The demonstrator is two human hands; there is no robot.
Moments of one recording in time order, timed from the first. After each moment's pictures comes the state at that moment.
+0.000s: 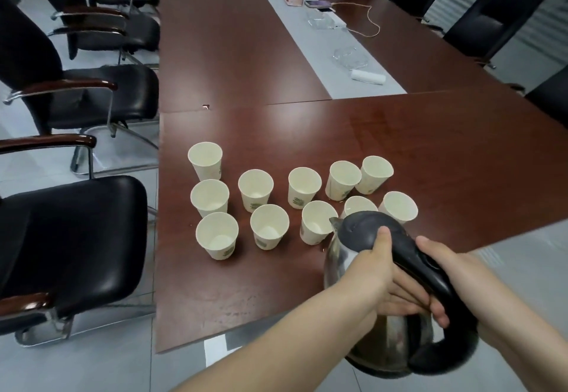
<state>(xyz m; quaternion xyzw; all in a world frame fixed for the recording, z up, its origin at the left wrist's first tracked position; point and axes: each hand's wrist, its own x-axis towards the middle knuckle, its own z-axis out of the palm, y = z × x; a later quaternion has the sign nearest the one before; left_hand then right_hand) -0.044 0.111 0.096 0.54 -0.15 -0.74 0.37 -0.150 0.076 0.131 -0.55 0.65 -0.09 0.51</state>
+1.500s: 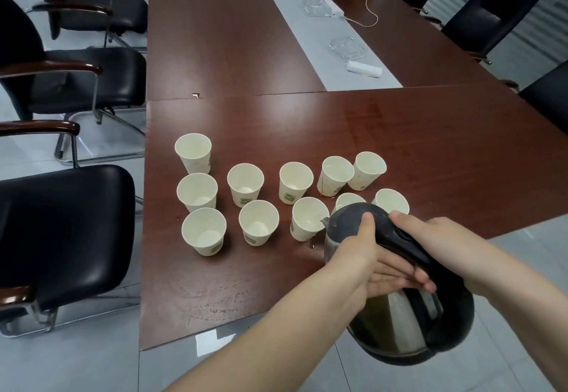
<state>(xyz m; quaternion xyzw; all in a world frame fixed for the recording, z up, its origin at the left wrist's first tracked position) -0.043 0.085 0.082 0.53 -0.05 -0.73 0.42 -0.121 0.041 0.157 -0.64 0.65 0.05 0.41</state>
